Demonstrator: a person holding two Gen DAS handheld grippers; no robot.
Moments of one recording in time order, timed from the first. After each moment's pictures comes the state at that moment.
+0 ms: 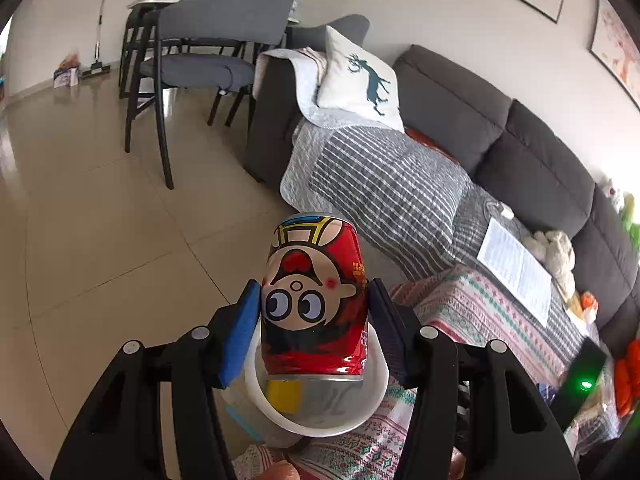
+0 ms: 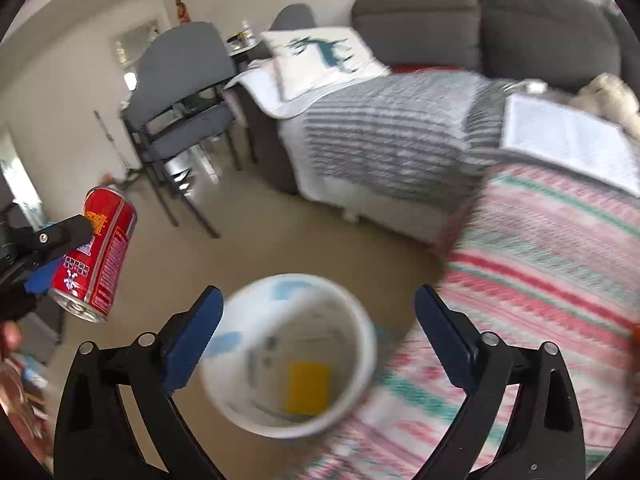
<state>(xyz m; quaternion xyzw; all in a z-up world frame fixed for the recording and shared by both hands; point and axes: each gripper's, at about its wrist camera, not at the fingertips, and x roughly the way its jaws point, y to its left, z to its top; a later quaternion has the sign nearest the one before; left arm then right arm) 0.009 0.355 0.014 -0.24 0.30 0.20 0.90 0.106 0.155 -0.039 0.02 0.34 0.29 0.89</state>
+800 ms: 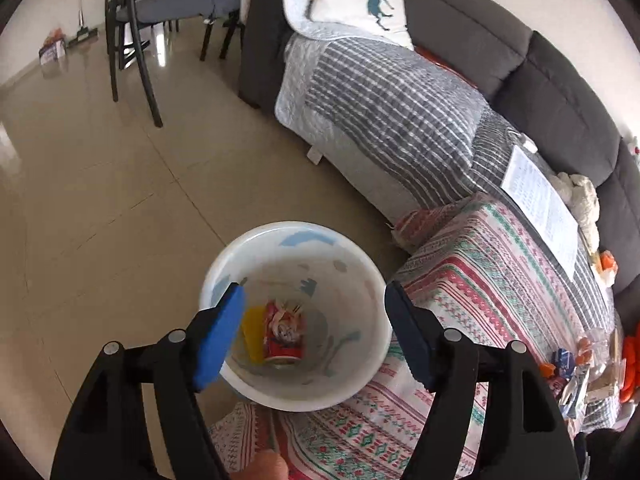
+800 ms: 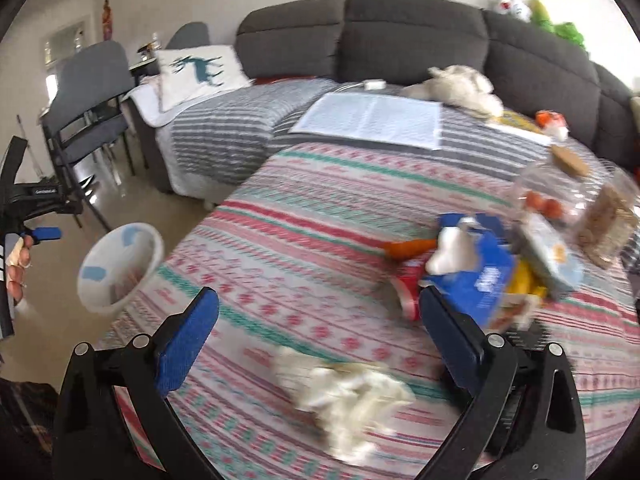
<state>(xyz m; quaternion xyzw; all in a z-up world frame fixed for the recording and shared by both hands) 0.065 0.320 -0.047 -0.25 0.42 0.18 0.85 0.046 -0.070 -0.048 -0.01 0.34 0.11 0.94</state>
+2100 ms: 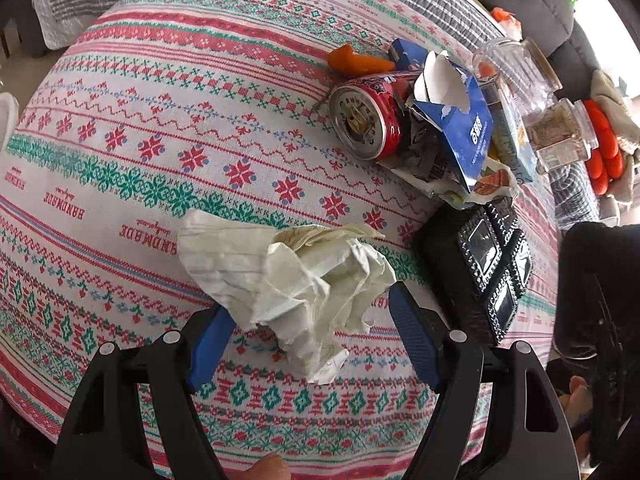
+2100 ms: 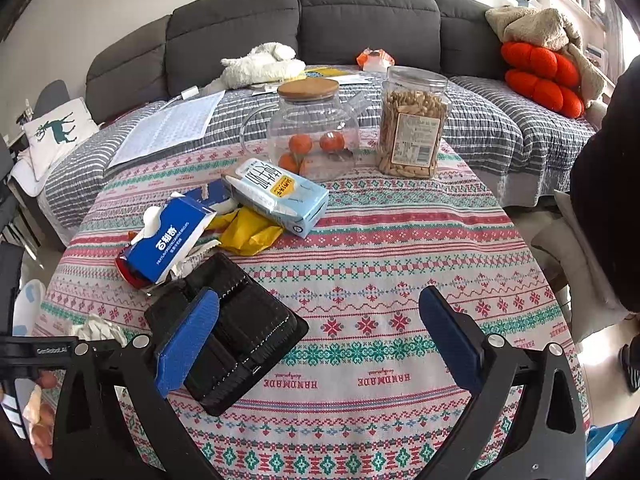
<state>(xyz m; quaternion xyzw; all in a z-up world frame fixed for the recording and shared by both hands) 0.085 -0.027 -0.129 -0.14 0.61 -0.09 0.77 0.008 -0.282 -0.068 0.08 0.37 -0.09 0.92</state>
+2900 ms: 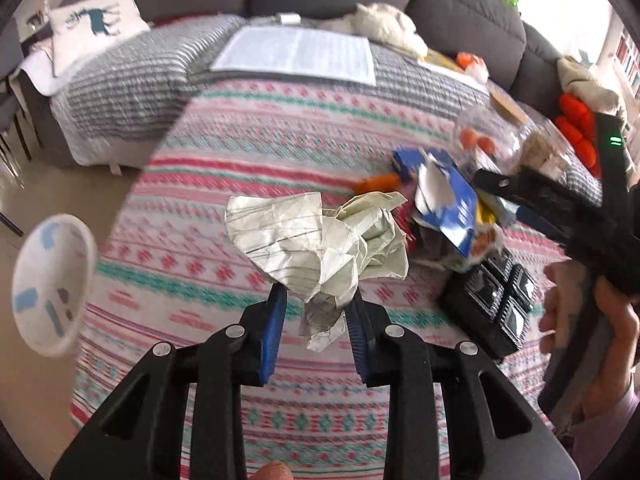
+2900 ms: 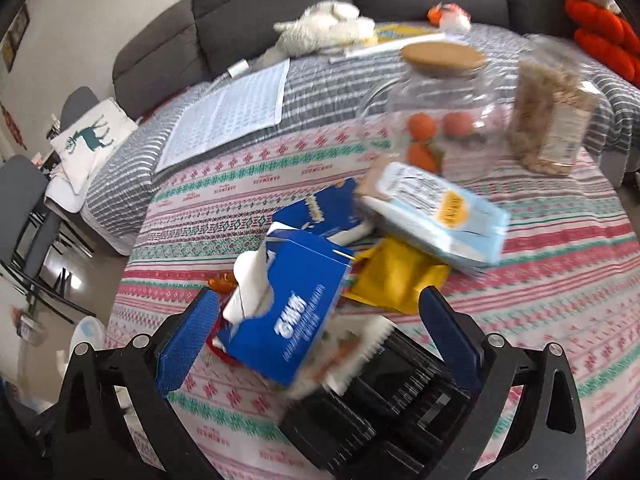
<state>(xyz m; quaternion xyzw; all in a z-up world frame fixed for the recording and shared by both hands) 0.072 0.021 -0.059 -0.04 0.47 -0.08 0.88 0.136 -0.202 -0.081 0.15 0.43 0.01 0.89</state>
